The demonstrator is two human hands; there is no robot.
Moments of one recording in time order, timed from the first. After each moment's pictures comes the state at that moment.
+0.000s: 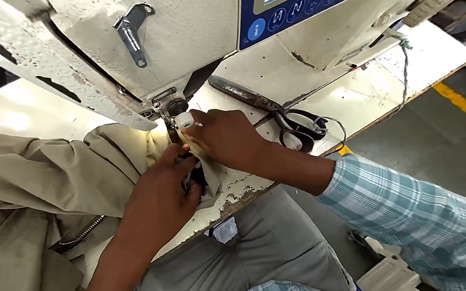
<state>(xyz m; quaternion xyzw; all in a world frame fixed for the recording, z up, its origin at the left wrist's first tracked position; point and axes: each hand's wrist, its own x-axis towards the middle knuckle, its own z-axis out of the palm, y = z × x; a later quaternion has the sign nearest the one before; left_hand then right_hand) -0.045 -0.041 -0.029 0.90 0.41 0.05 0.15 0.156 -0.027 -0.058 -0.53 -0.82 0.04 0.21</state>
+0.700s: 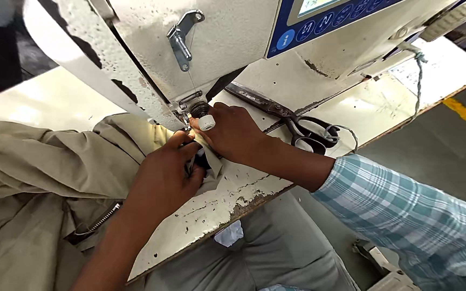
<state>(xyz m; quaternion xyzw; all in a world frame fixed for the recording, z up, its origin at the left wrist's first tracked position) -0.051 -0.004 -0.032 0.91 0.38 0.07 0.14 0.146 -0.008 -0.051 -0.55 -0.81 0.03 0.19</state>
